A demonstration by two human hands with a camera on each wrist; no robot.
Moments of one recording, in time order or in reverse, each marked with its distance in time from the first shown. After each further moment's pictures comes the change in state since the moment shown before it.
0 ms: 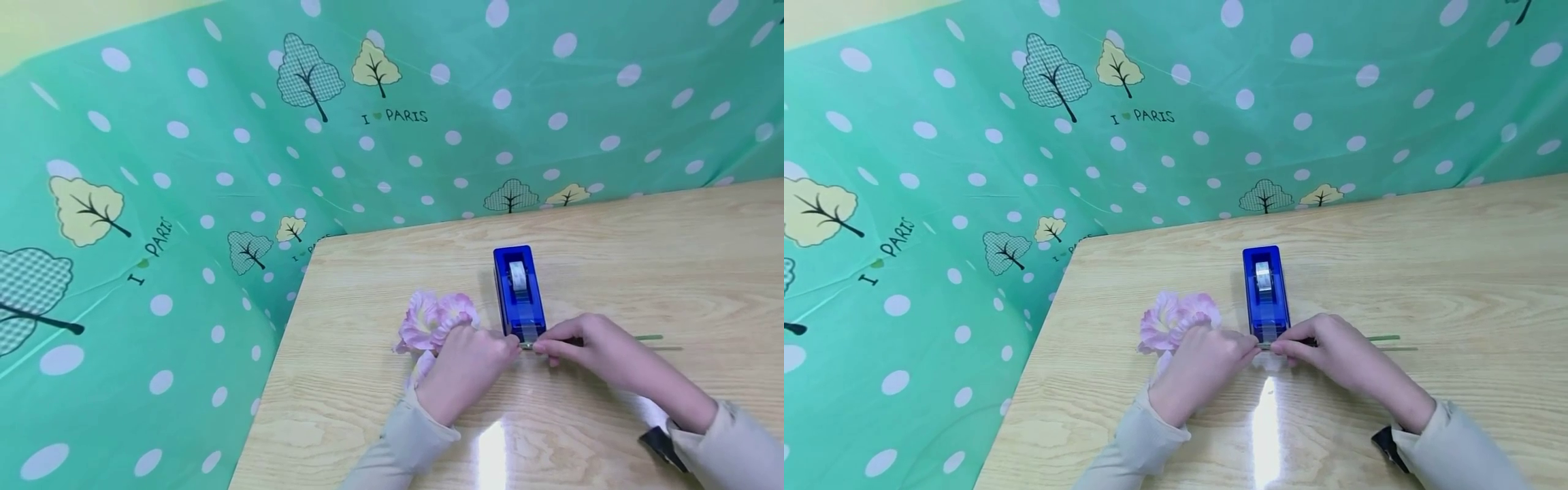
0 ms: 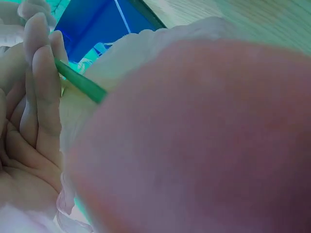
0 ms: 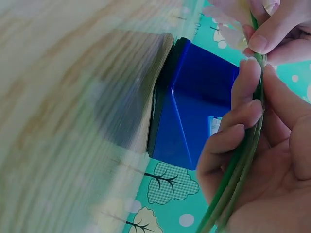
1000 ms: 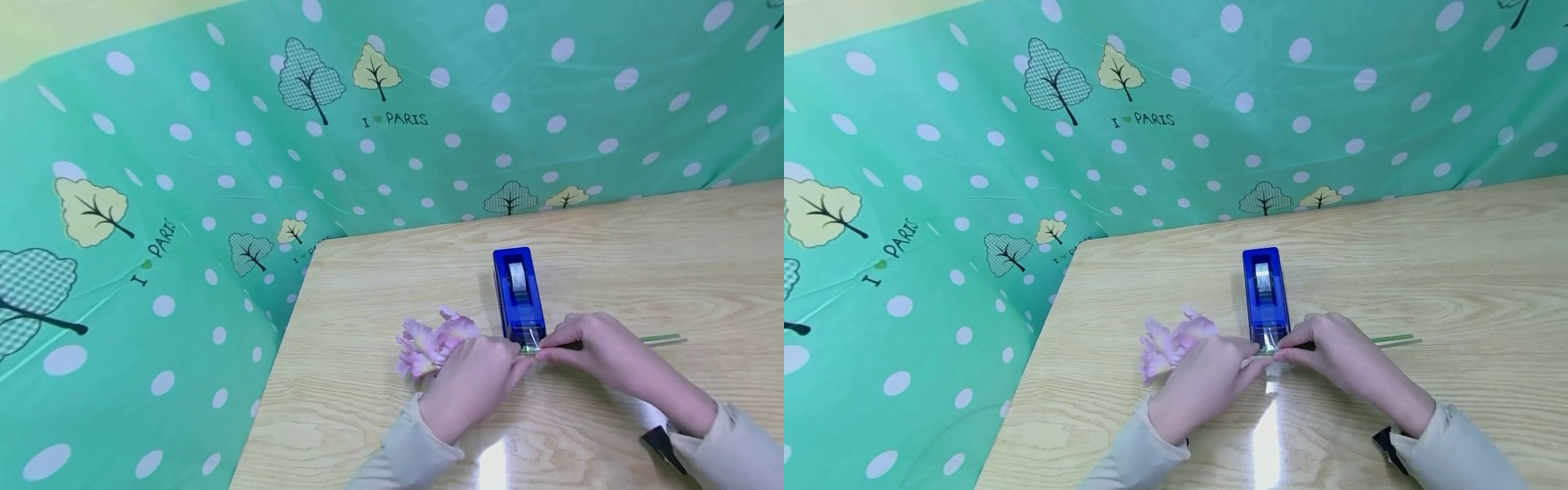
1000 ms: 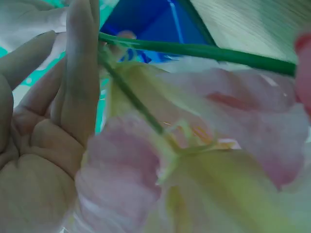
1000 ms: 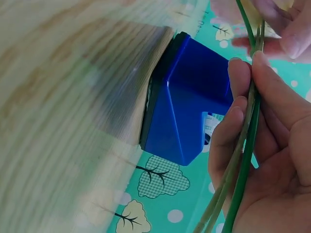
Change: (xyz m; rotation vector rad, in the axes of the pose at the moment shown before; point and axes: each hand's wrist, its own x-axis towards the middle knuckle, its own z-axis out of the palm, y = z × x) left_hand -0.001 0.014 -0.019 -0.335 -0.148 -0.174; right_hand -0.003 -0.004 0.003 -0.204 0.167 -0.119
